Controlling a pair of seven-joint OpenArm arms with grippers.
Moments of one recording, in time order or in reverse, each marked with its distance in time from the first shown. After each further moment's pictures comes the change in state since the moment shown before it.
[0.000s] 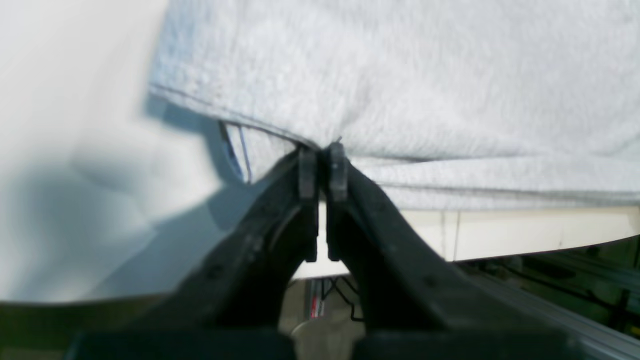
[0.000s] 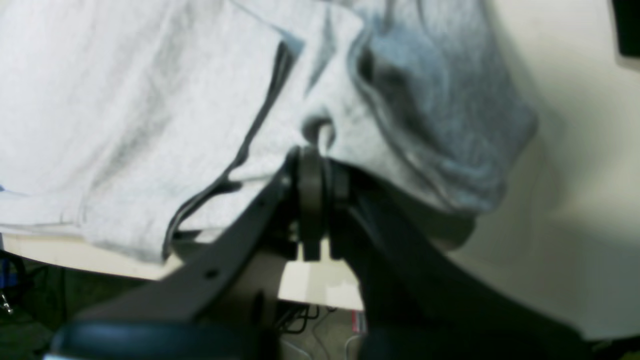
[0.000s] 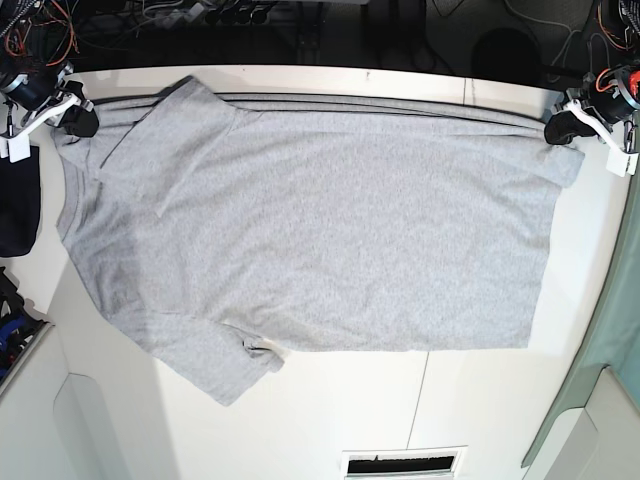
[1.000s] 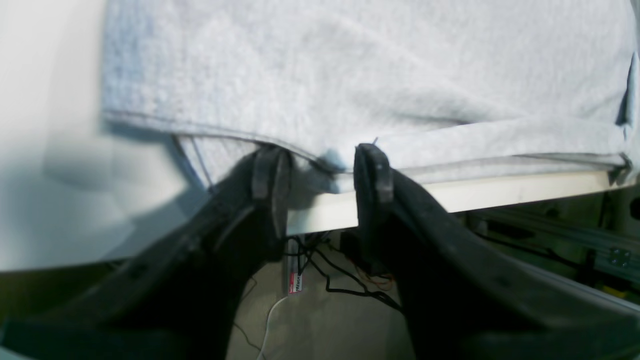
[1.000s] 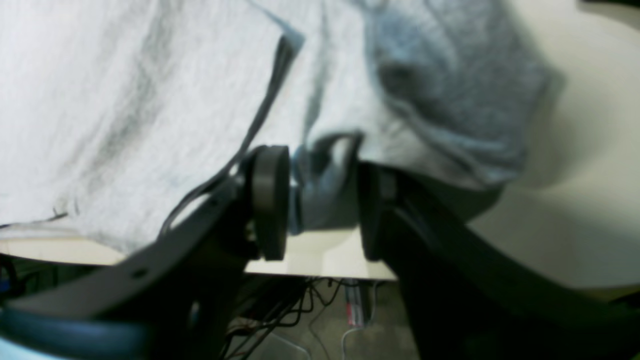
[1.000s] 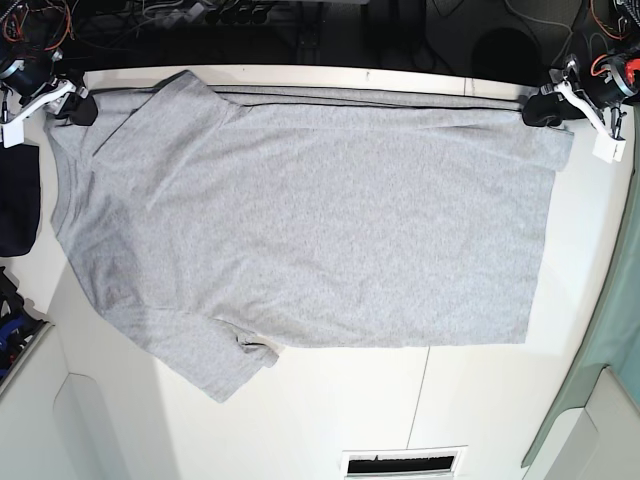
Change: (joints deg) left arm 2.3 1.6 -0.3 2.3 -4.3 -5.6 7.3; right arm -3.5 0.7 1.4 0.1 0.0 -0.2 2.2
